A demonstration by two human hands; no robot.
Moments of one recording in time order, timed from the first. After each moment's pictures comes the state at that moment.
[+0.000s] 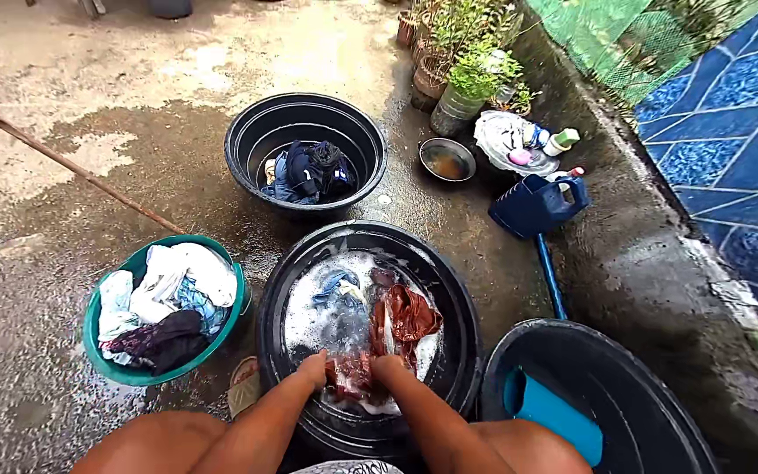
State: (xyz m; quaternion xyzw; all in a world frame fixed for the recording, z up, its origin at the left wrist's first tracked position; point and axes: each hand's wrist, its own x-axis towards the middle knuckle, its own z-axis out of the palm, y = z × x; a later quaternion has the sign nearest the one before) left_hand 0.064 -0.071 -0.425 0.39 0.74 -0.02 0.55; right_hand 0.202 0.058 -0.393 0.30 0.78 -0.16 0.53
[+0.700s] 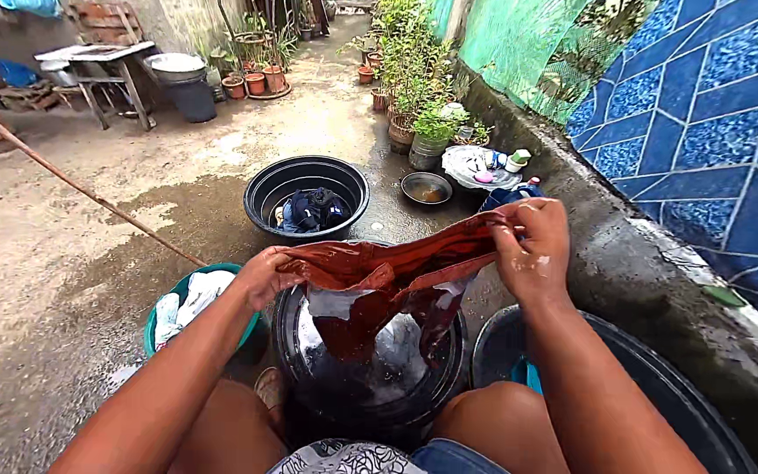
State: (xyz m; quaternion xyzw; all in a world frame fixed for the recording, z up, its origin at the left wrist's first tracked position) left_hand 0.006 -0.103 -0.081 0.15 0.63 0.64 0.42; right_hand 0.300 0.113 -0.036 0.29 0.83 -0.13 -0.47
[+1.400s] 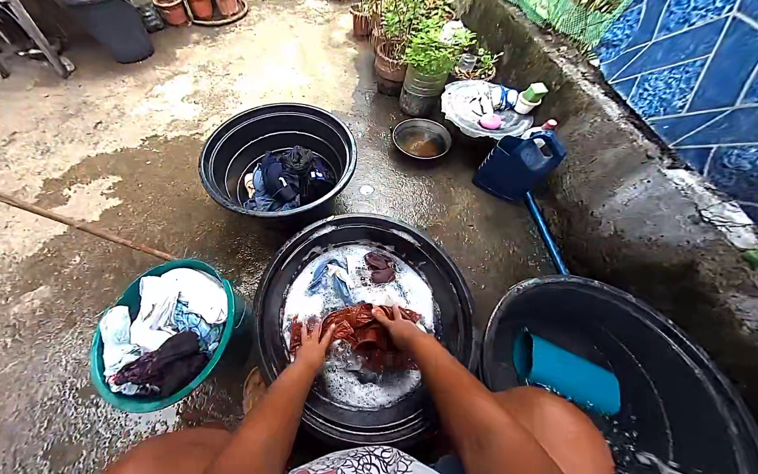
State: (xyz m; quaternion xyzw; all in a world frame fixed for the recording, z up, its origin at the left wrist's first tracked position) left_hand 0.050 -0.055 -0.416 0.46 0.78 -0.06 0.42; right_hand 0.227 0.126 -0.374 0.38 0.81 -0.29 0.34
